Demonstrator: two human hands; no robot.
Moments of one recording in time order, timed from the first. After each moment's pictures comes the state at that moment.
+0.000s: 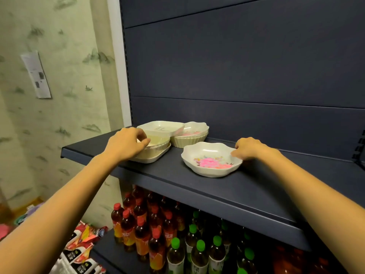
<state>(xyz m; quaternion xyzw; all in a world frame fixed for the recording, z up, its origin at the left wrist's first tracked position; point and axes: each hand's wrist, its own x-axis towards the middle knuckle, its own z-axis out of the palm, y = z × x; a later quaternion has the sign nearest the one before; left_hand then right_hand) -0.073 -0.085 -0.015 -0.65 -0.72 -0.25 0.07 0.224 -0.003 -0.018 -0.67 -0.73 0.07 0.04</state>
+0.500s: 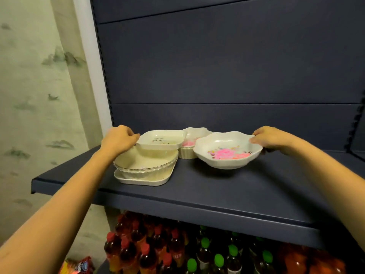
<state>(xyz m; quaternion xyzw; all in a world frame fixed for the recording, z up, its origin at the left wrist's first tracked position) -0.153 0.021 0.000 -0.64 -0.70 -0.31 -0.01 0.203 -0.011 0.017 -0.71 -0.65 0.17 0.21</state>
